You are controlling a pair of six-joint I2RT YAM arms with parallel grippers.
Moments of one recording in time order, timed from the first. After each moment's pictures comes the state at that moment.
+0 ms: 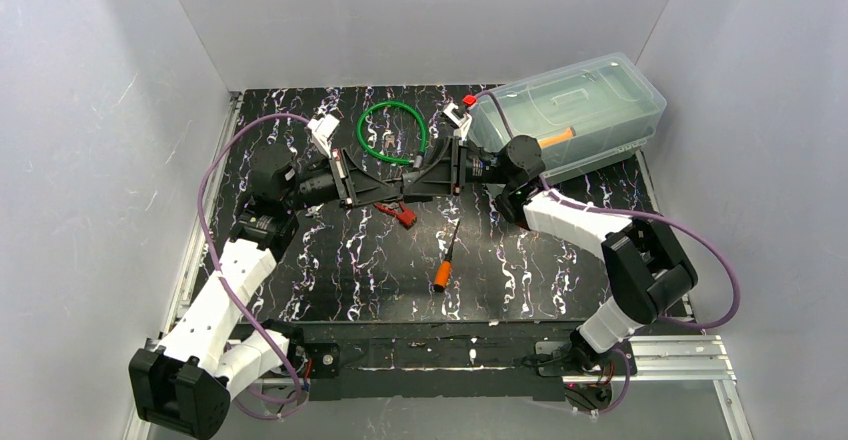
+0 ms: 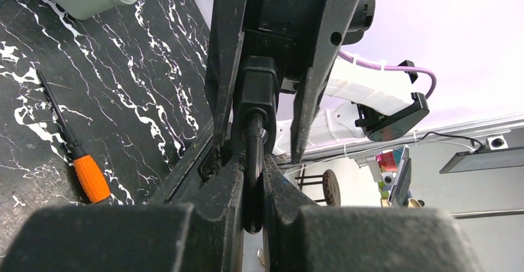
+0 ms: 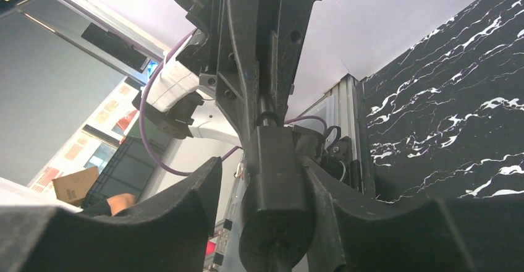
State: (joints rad) left arm -0.29 0.99 0.86 0.00 0.90 -0.96; right arm 0.66 1.58 0.96 1.02 -1.01 1.26
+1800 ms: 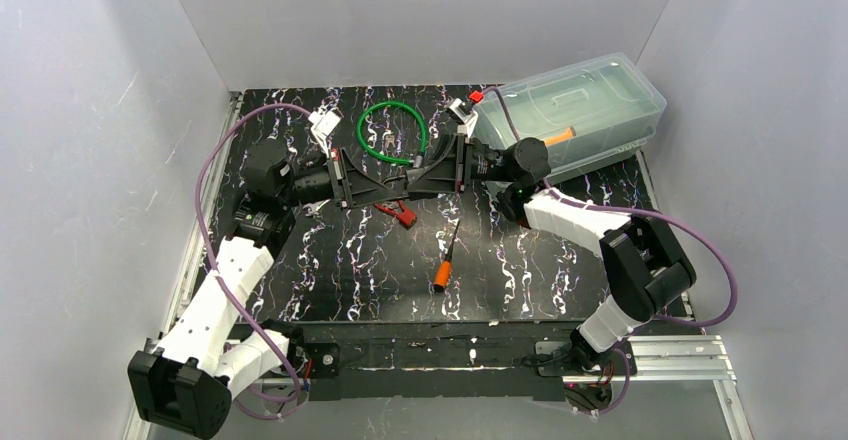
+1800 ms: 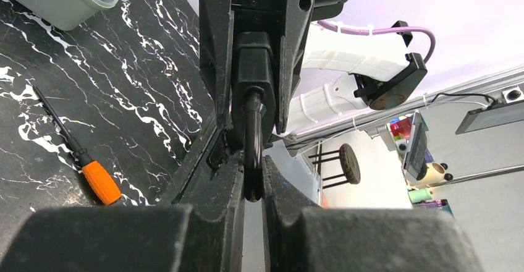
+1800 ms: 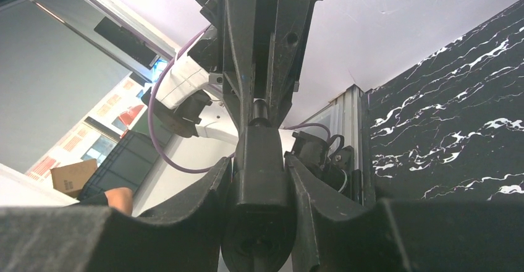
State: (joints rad) left arm -0.27 1.00 0.90 -0.01 1.01 -0.86; right arm 0.64 1.59 0.96 1.15 -1.02 1.32
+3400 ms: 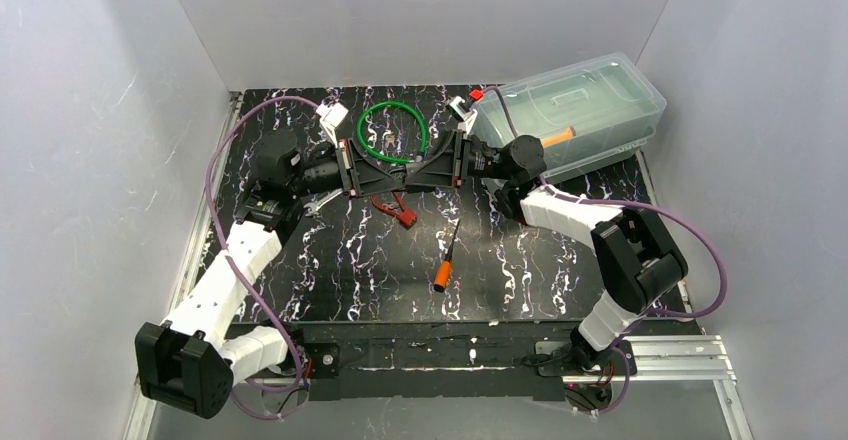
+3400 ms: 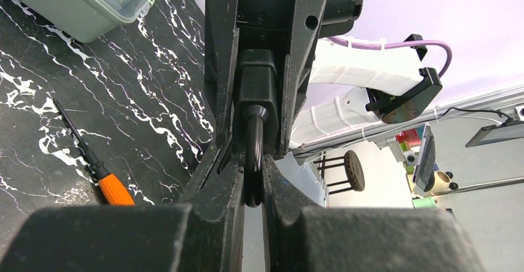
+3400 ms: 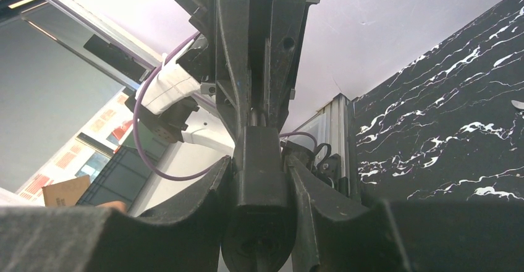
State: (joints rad) left arm -0.31 1.11 0.92 0.06 0.96 -0.86; right arm 0.64 1.64 0.98 1.16 -0.99 1.31
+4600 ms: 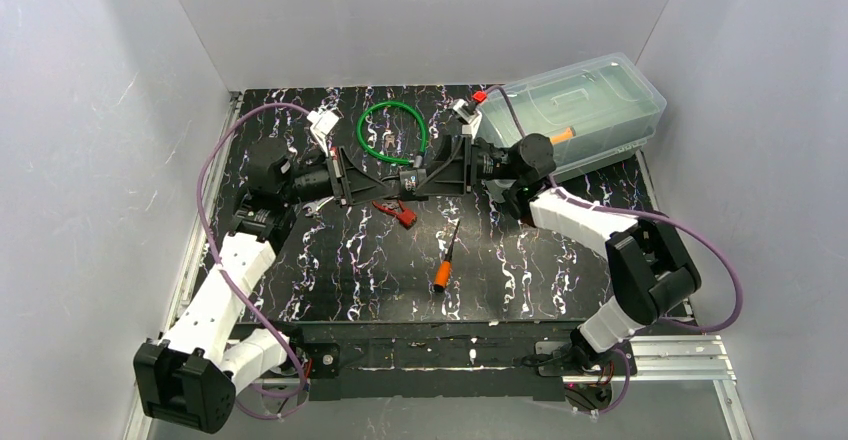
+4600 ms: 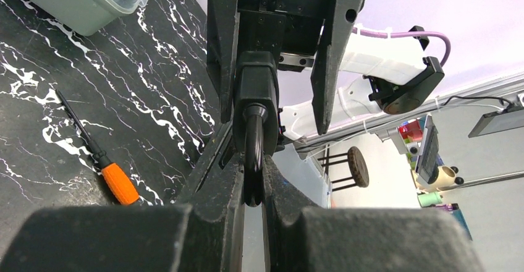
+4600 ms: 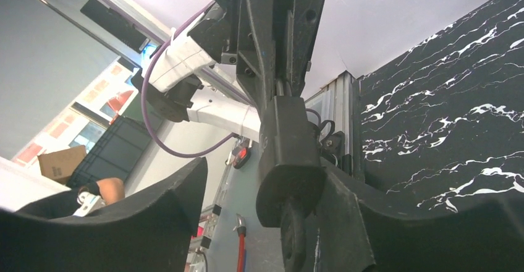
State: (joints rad) left arm -0.23 1.03 0.88 0.02 1.03 -0.83; right arm 0.60 1.57 0.96 1.09 -1.09 1.26
